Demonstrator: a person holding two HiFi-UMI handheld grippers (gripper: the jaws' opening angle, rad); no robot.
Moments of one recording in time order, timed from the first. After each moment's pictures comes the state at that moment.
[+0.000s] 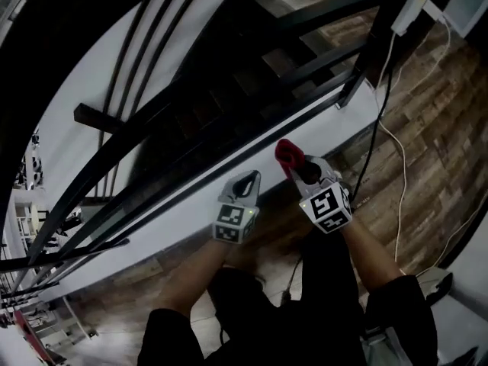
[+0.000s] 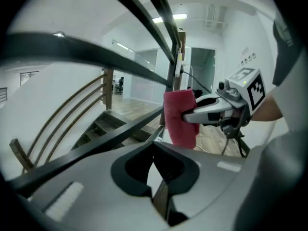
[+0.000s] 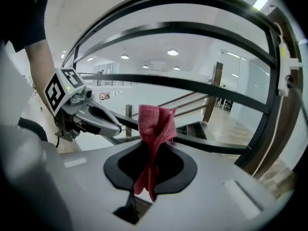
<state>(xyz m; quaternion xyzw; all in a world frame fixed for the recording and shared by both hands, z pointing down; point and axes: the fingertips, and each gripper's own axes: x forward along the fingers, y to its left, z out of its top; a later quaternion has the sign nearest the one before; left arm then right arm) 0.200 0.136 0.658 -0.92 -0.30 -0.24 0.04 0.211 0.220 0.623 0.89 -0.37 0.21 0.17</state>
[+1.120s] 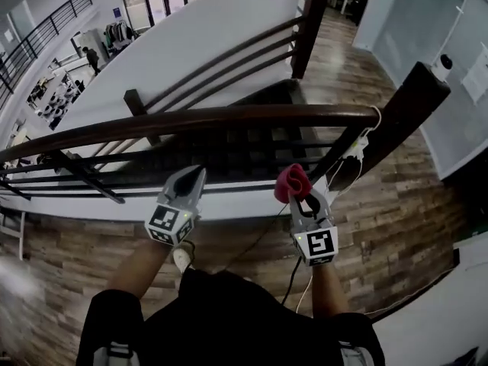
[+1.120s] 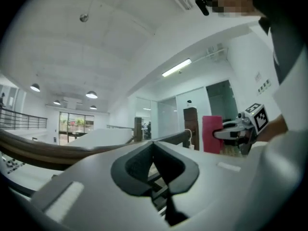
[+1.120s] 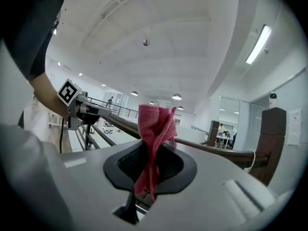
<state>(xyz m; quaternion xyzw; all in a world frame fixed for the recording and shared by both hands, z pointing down) 0.115 0.096 0.162 -0.99 -0.12 -0.01 0.01 0.155 0.312 0.176 0.89 -0.43 0.01 0.14</state>
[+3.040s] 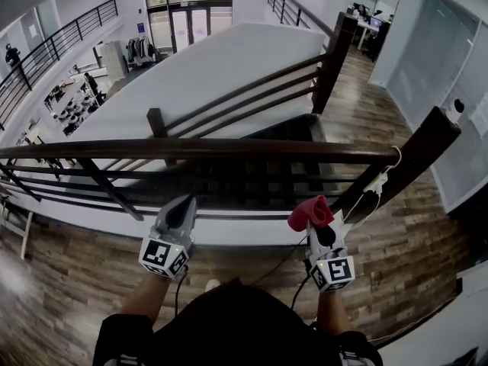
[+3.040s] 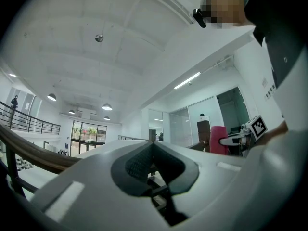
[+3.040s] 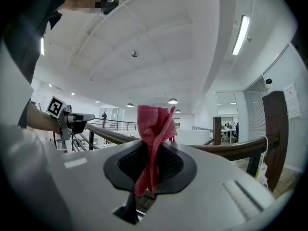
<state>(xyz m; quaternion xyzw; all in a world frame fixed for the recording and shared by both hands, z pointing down) 0.025 -0.020 0.118 -1.00 -0.05 0.06 0.00 0.127 0.262 0.151 0.91 -0.42 0.00 0.02</state>
